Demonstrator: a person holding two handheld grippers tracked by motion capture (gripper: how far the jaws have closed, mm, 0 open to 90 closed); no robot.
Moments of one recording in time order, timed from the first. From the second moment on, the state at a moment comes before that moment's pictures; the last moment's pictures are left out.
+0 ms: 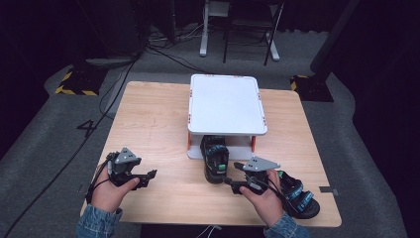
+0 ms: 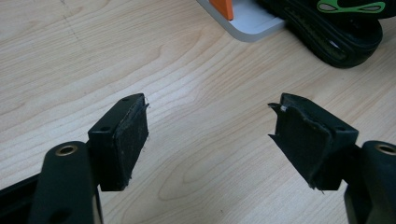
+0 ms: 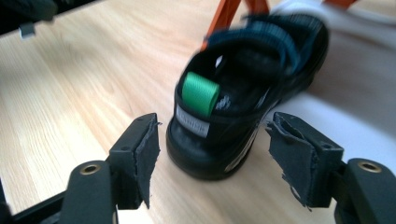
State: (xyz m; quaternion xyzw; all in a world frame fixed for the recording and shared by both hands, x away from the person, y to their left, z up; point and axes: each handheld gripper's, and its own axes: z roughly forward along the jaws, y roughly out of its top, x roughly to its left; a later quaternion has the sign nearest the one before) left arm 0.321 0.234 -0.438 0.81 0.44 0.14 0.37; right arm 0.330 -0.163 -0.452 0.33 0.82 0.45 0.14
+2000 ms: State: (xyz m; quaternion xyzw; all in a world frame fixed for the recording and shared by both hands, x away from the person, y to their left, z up) left arm 0.323 0.232 -0.445 0.81 0.44 0.13 0.36; right arm 0.387 -0.103 -0.493 0.29 0.84 0.41 0.21
